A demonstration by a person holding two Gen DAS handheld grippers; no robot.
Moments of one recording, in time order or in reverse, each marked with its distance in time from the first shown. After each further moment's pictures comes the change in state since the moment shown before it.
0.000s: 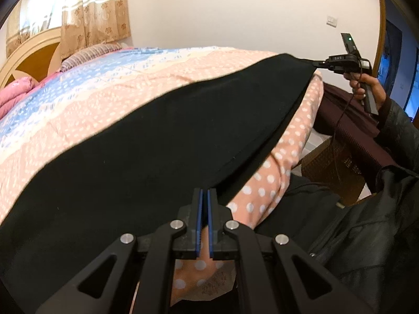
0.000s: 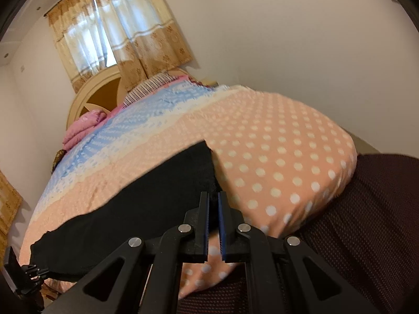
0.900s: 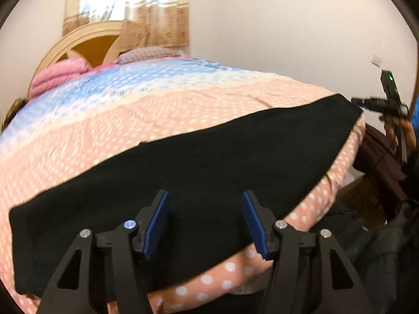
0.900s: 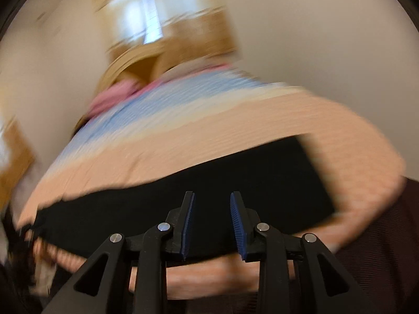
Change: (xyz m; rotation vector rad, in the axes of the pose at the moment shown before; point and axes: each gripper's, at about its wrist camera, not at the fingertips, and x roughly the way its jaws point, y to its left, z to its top) left arm -0.050 0.074 -0.026 -0.213 -0.109 0.197; right arm 0.012 0.142 -0.038 -0.306 0.078 0.187
